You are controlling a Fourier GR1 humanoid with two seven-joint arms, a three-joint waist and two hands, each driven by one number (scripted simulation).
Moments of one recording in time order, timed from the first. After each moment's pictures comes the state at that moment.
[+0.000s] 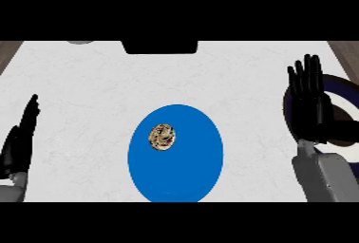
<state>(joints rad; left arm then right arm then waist) -0.07 0.53 -0.09 -1.33 0.05 0.36 -0.05 -0.29 -0.21 0.01 -1.45 -0.42 -0.24 -0.23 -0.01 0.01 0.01</state>
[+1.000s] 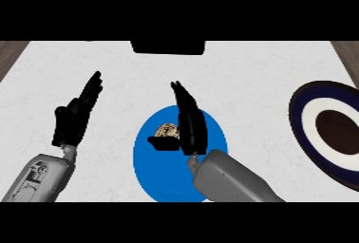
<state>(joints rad) -0.28 0.37 -0.22 -1.38 0.12 0.21 0.06 -0.66 -0.02 0.81 -1.07 0.27 -0.88 0.39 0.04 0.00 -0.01</state>
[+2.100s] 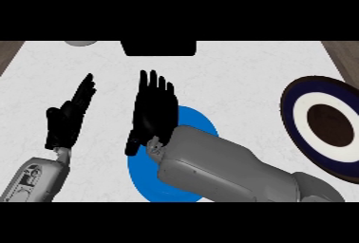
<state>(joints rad) -0.25 0.37 -0.18 -1.38 0.12 0.20 0.06 -1.07 -0.01 0.87 -1.20 0.35 -0.31 1.22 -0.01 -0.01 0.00</state>
